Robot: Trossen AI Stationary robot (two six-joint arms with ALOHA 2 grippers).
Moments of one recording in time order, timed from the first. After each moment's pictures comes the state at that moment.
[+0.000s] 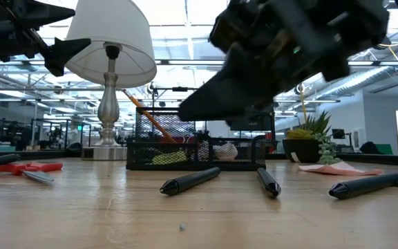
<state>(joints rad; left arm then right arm) -0.10 0.05 0.01 0.29 -0.16 -0.21 0.28 1.90 0.85 0.60 -0.03 0.22</state>
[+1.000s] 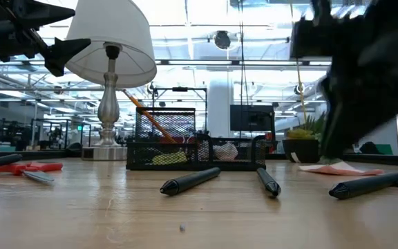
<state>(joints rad) -0.10 0.05 0.01 0.29 -0.16 -0.21 0.58 1.79 1.06 -0.61 0.43 0.82</state>
